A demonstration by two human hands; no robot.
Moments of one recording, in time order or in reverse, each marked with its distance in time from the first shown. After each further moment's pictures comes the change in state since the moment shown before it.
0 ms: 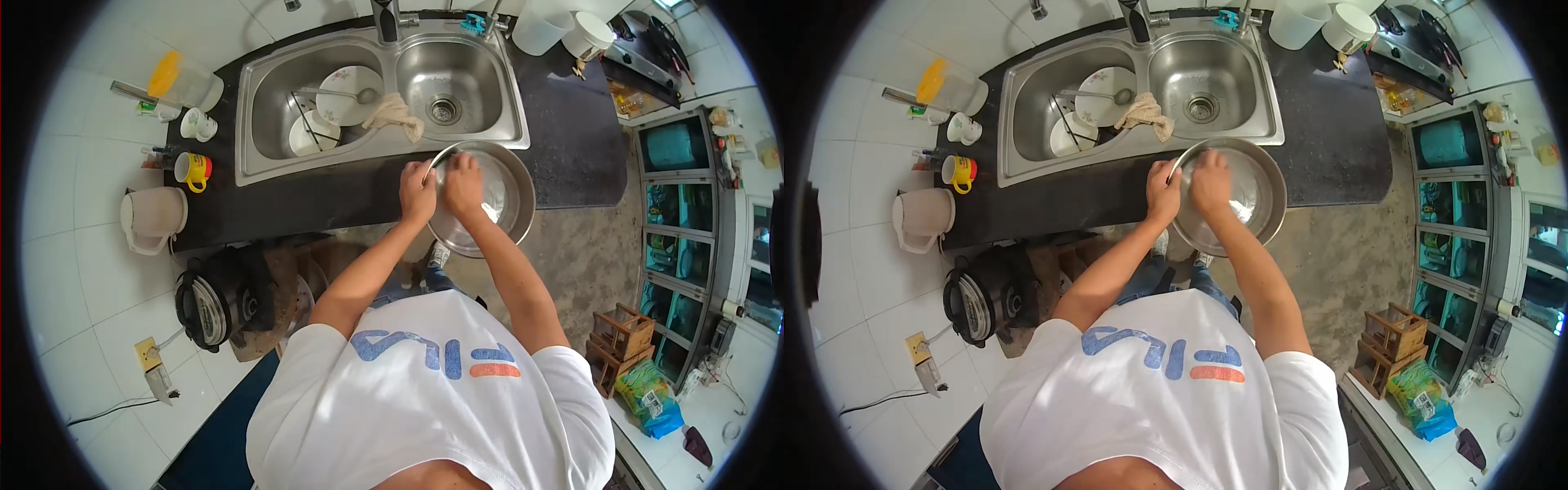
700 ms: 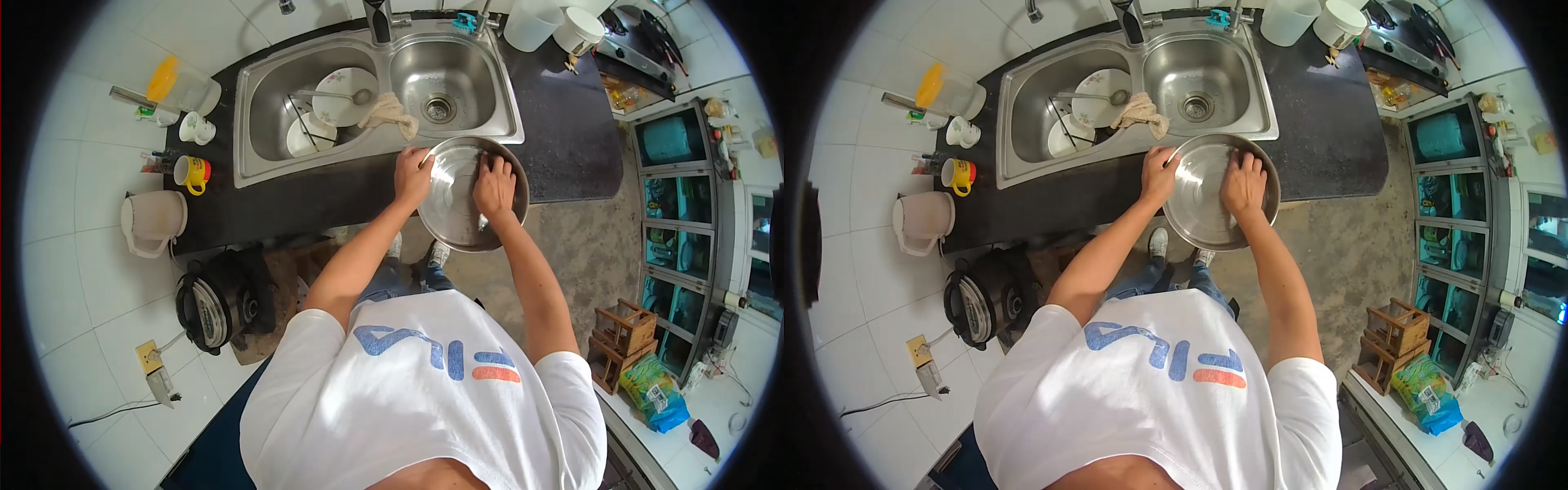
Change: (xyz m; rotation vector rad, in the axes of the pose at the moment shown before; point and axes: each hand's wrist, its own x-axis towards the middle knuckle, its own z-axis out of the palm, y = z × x) left_hand 0.026 -0.005 0.000 0.072 -0.080 0.051; right_hand -0.025 0.061 -0.013 -0.047 0.048 0.142
